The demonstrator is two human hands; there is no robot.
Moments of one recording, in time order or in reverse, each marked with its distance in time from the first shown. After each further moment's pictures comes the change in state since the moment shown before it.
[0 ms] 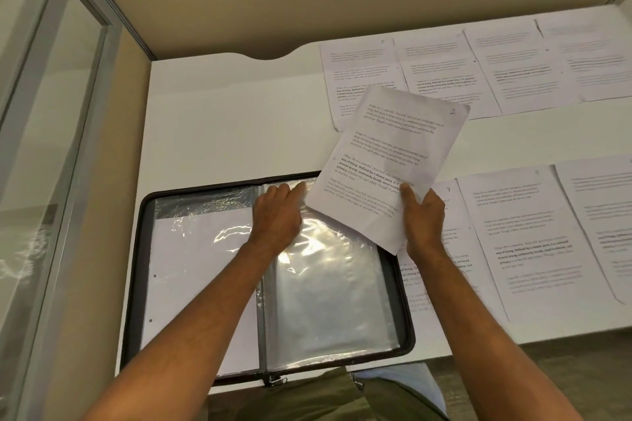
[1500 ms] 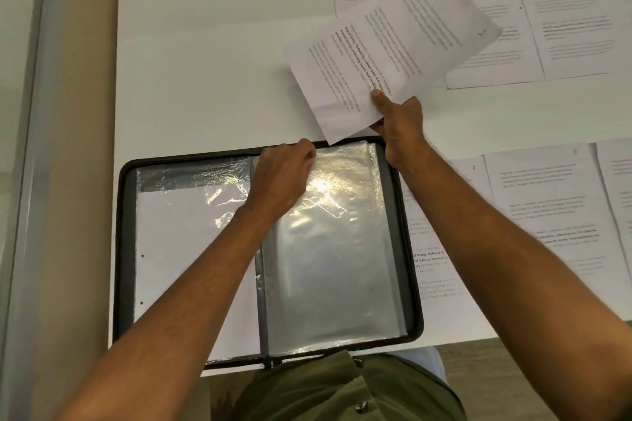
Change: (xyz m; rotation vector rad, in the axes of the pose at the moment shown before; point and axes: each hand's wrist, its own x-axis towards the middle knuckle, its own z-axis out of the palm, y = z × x) left_hand 0.035 0.000 -0.024 -0.274 0.044 0.071; right_hand 0.092 -0.036 0.111 0.309 -0.254 0.140
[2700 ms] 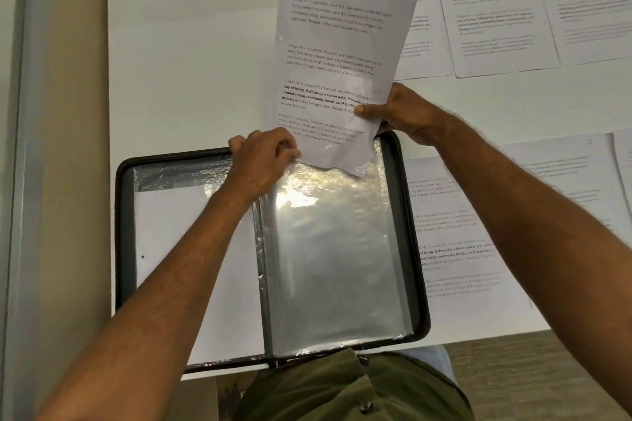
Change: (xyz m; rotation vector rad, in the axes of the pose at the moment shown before) left_hand 0.011 -0.037 -0.018 -0.134 -0.162 -0.250; right_hand 0.018 -0.029 -0.013 -0.618 -0.668 0.093
